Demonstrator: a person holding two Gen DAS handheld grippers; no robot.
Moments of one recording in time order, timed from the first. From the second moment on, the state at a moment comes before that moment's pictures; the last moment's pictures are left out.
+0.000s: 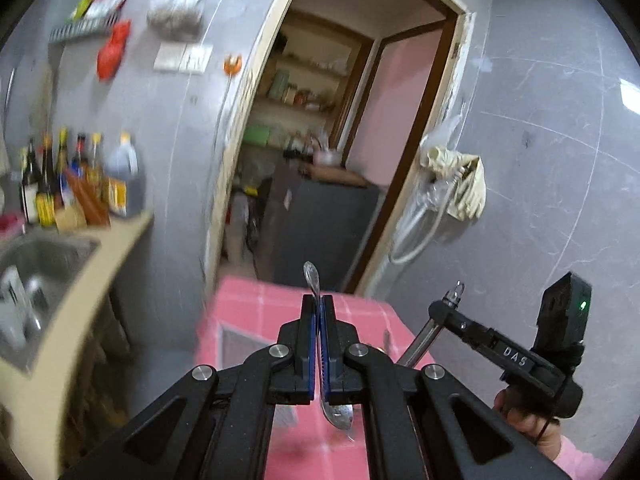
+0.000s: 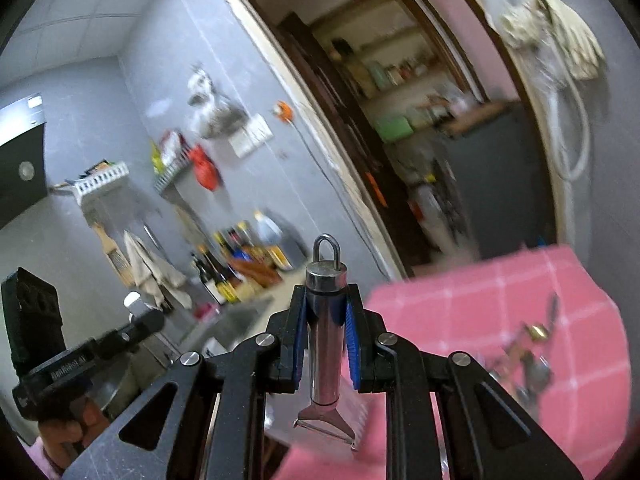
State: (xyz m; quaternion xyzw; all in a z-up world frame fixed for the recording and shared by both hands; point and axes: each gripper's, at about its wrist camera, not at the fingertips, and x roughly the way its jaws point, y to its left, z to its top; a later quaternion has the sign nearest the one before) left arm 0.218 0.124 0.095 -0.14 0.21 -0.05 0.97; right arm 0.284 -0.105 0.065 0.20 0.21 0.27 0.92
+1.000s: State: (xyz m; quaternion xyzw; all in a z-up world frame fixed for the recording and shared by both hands) left arm 0.260 0.164 0.025 -0.10 0.31 -0.05 0.94; right arm 0.336 -0.004 -0.006 0.16 0.28 0.30 0.89
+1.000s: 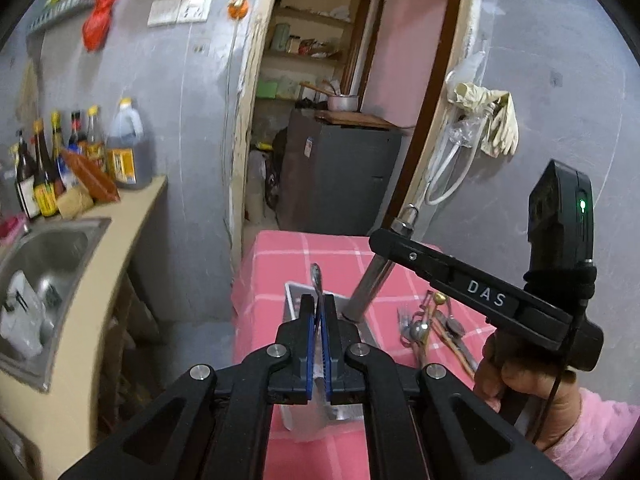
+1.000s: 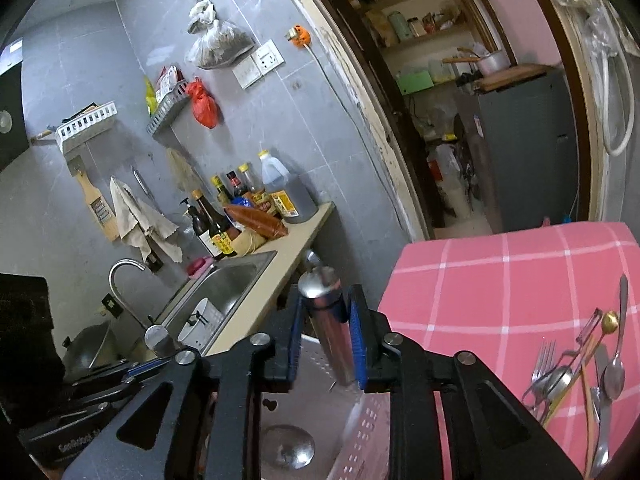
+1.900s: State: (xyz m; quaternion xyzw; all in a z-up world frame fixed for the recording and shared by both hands) left arm 0.220 0.084 0.032 -0.09 0.19 -0.04 0.98; right arm 0.225 -0.160 0.043 0.09 0.15 0.09 0.98
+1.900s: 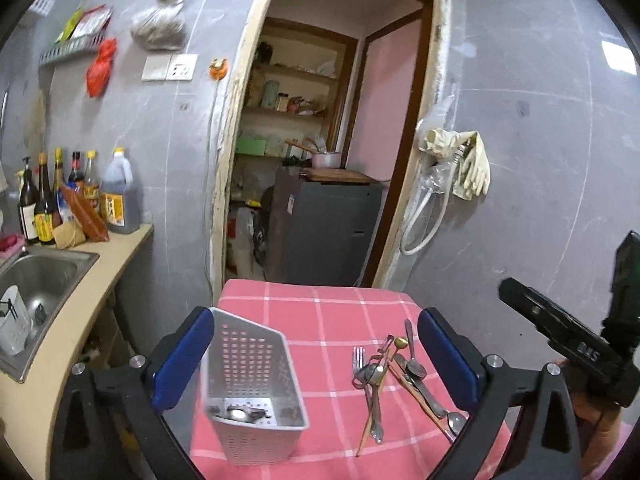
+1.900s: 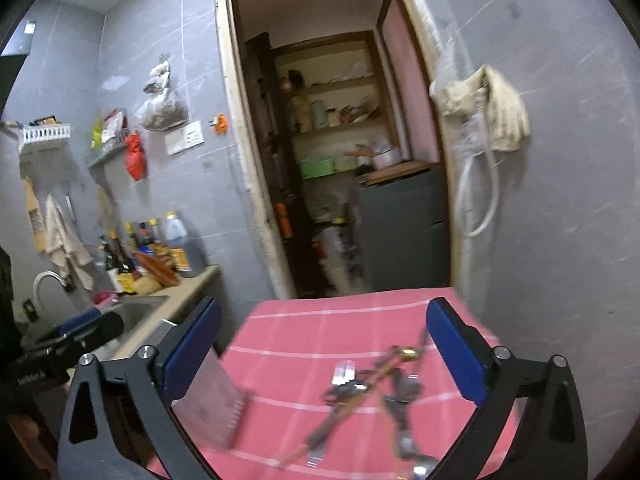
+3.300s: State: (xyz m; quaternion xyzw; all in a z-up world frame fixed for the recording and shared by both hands) left arm 0.301 -0.026 -0.128 -0.12 0.37 -0.03 0.92; right arm 0.325 -0.233 -0.121 0.02 0.32 0.15 0.94
